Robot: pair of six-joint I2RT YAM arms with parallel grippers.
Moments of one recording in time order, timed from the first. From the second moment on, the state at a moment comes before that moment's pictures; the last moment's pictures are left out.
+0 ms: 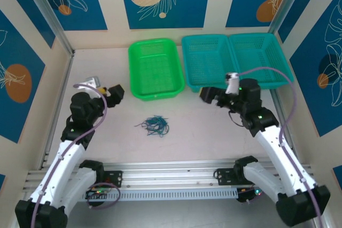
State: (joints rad) left arm -0.21 0.75 0.60 -0.11 0.18 -0.55; right arm 0.33 0.88 0.85 -0.48 -0.40 0.52
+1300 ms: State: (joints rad) left arm -0.48 1.19 0.36 -0.09 0.06 -1.07; right arm 0.89 1.70 1.14 -0.40 -0.26 0.66
